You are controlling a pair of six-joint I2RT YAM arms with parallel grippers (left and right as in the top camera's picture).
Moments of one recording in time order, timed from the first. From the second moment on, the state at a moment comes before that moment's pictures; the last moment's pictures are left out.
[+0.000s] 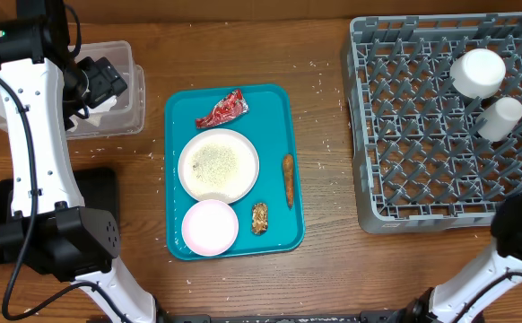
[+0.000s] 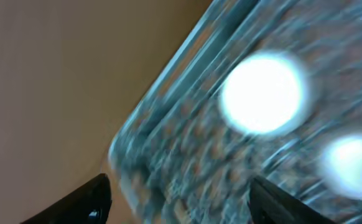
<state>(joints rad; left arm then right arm) 0.20 1.97 2.18 -1.57 -0.05 -0.49 -0.47 2.04 2.26 -1.11 -0.40 0.54</state>
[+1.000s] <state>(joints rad) 0.19 1.97 2.18 -1.52 0.31 -0.49 -0.04 2.04 2.26 -1.34 -0.07 0.46</state>
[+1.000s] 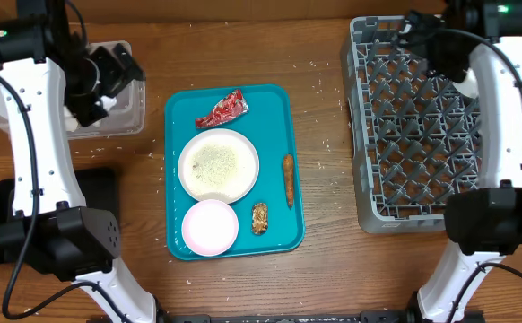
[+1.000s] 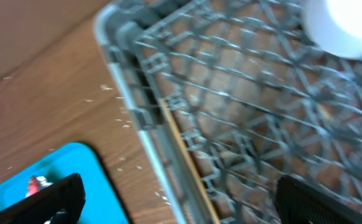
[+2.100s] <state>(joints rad) -0.23 2.33 2.18 -1.16 0.05 -0.01 -0.10 2.04 2.26 -1.37 -0.06 0.46</state>
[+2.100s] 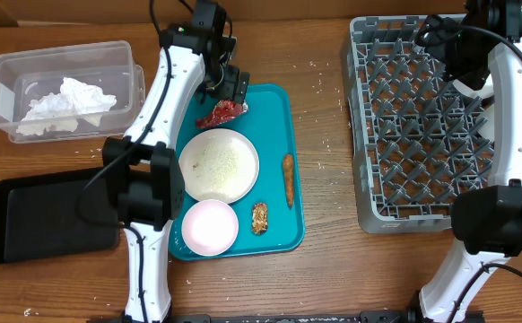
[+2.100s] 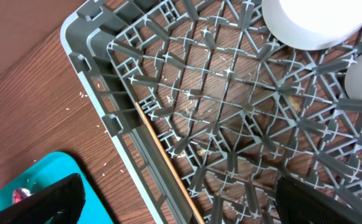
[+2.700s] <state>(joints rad) -0.23 2.44 2.18 -1.18 0.07 0.01 -0.10 2.04 2.26 -1.37 -0.06 0.46</state>
